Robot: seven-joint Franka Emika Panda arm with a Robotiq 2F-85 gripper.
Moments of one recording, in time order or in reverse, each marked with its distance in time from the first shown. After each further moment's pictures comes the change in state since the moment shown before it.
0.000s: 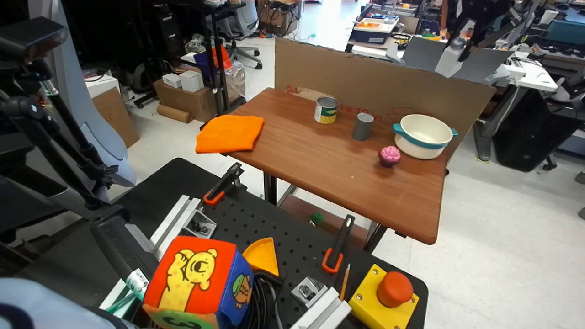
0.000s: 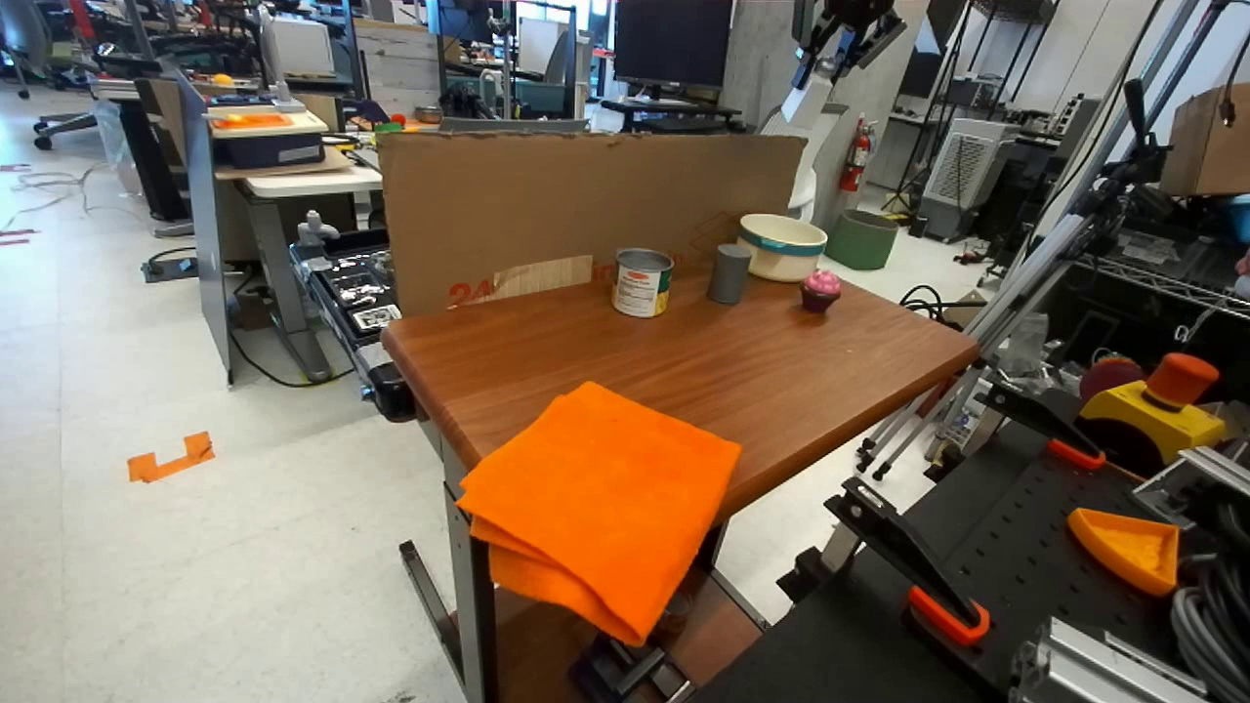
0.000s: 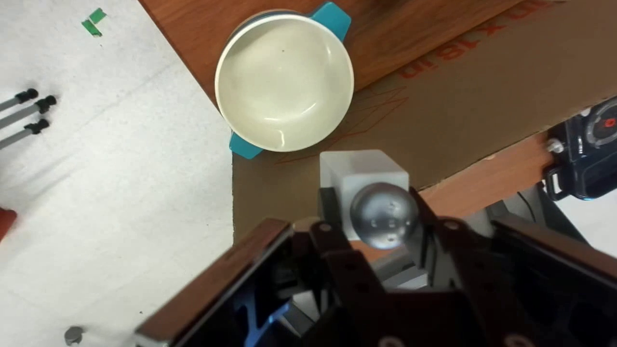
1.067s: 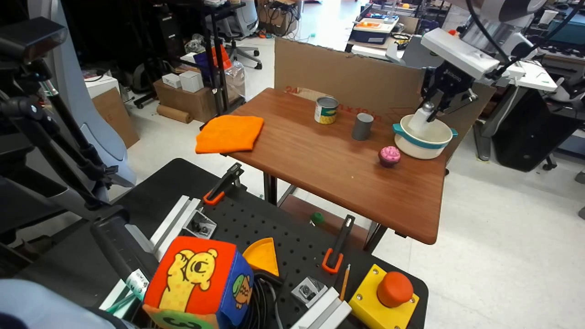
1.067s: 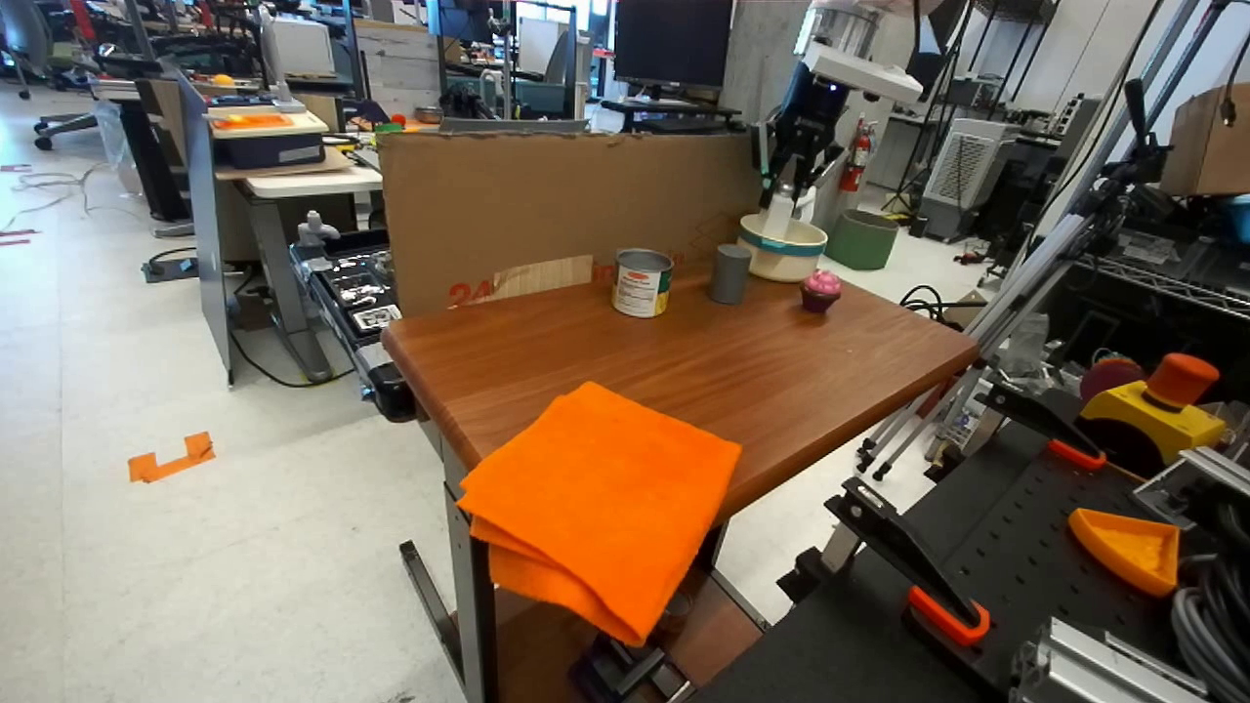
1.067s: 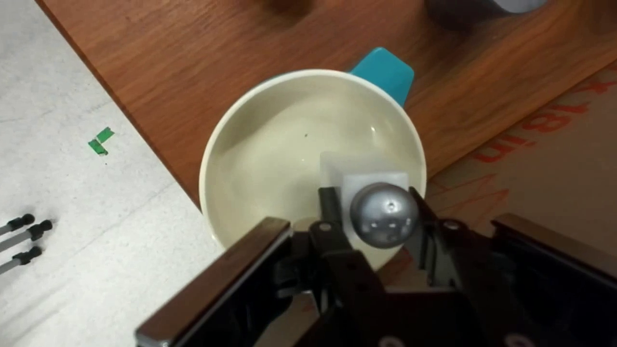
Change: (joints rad) arm -0.069 0.433 0.037 0.420 0.033 -0.289 0.039
